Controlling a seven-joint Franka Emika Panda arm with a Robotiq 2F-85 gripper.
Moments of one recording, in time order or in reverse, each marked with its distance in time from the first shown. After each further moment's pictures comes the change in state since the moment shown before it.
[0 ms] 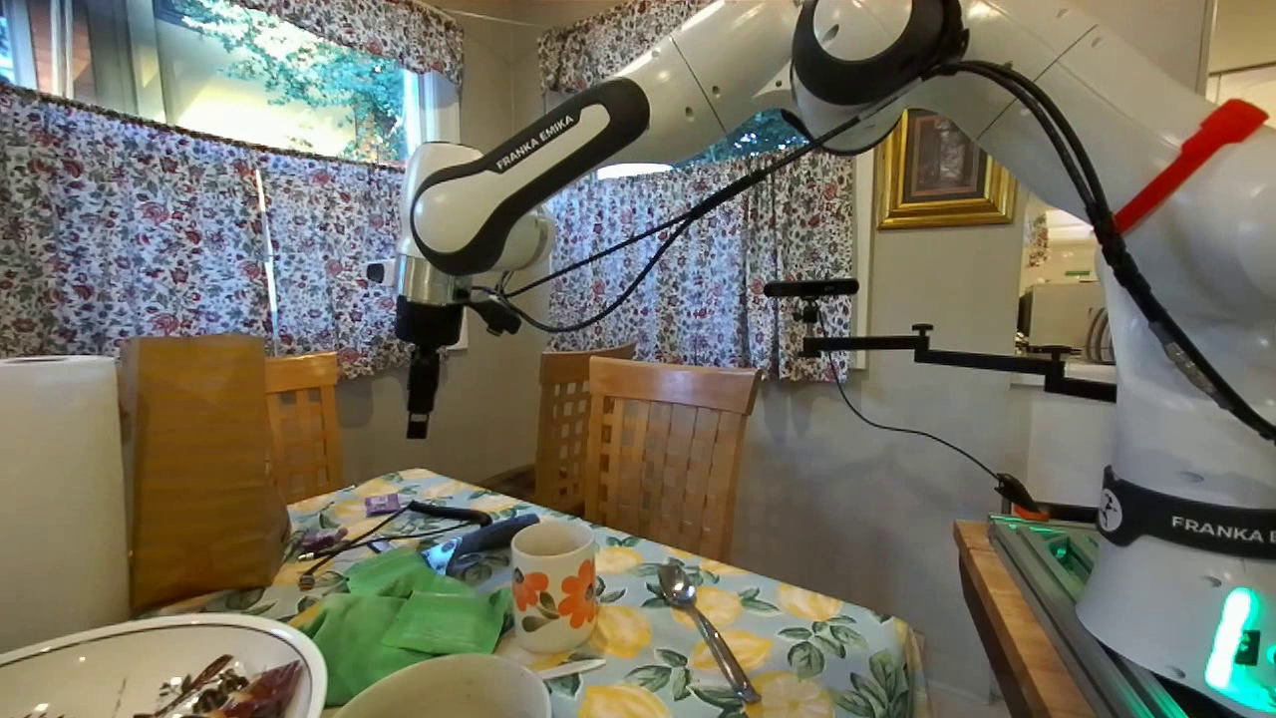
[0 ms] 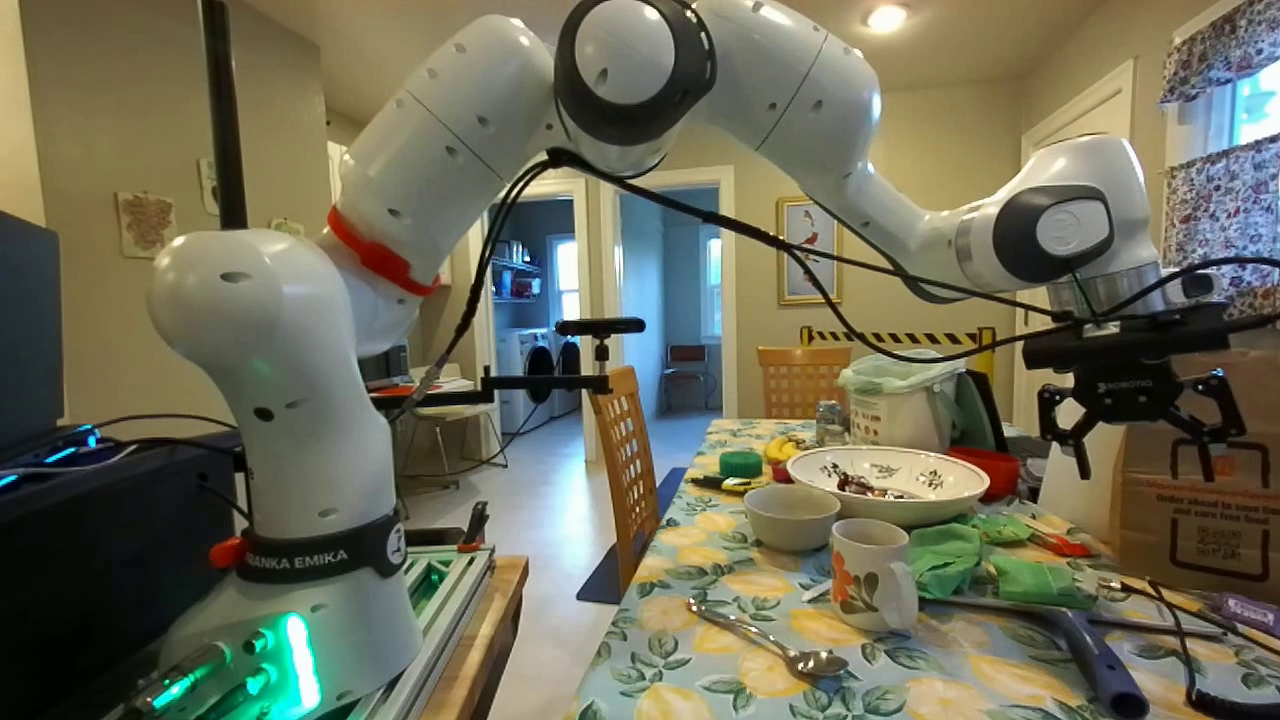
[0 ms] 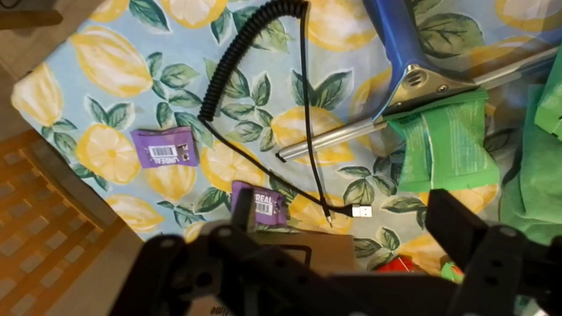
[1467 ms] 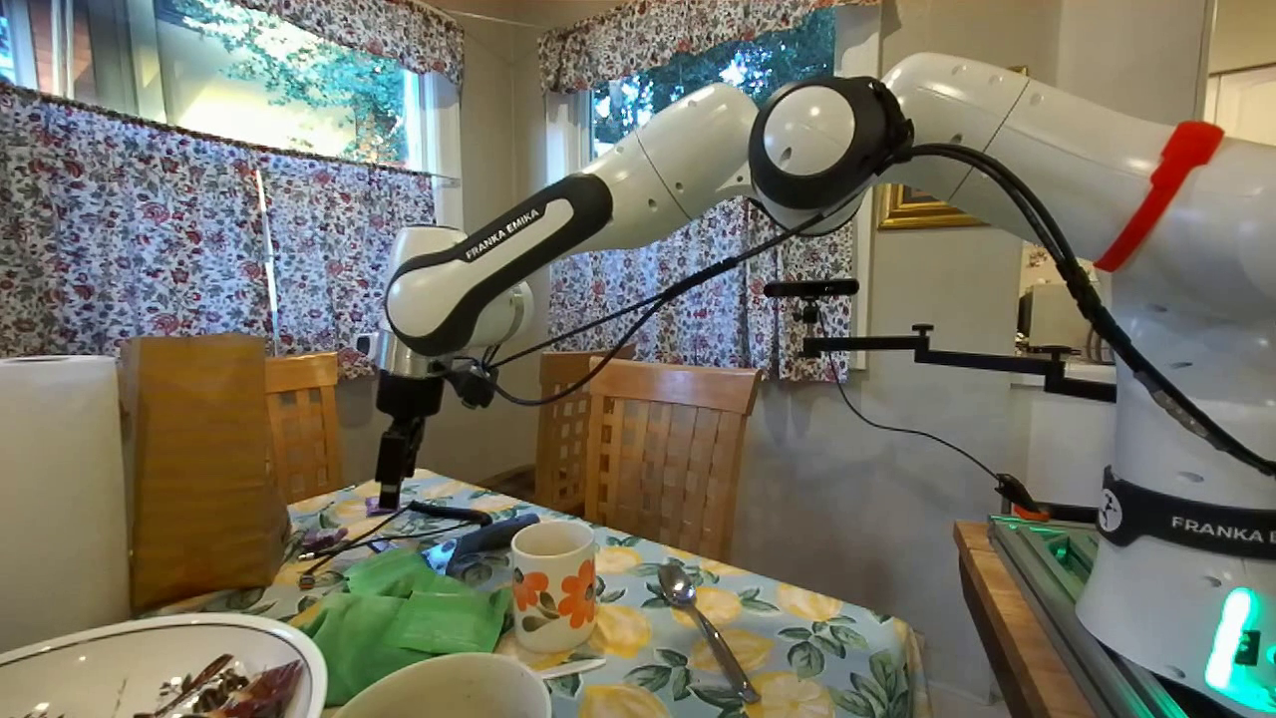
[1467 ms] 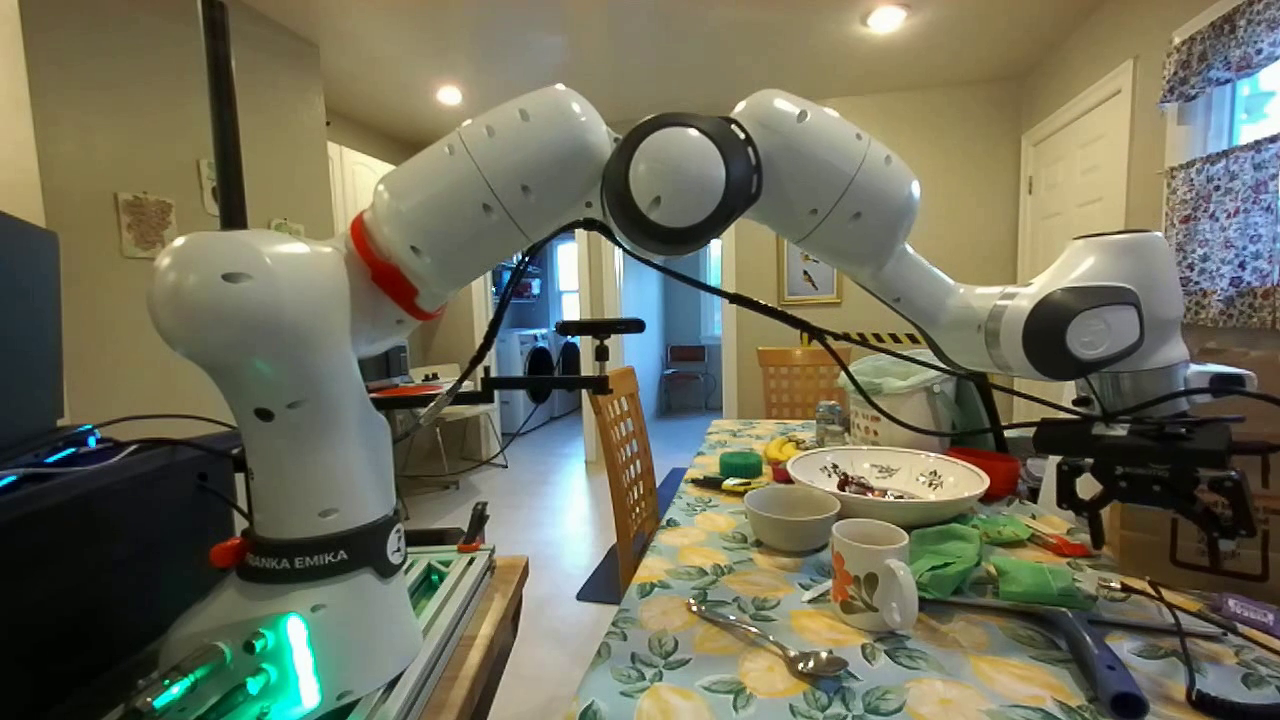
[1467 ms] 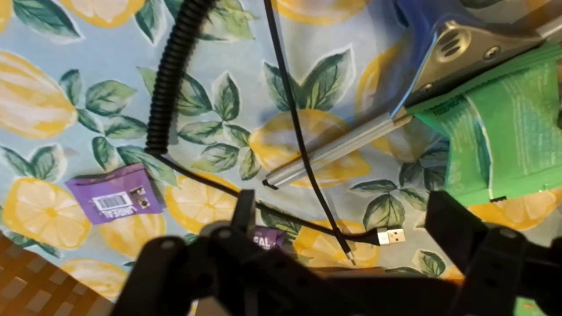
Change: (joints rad) arm 0.005 0.279 0.009 0.266 0.055 -0.006 0.108
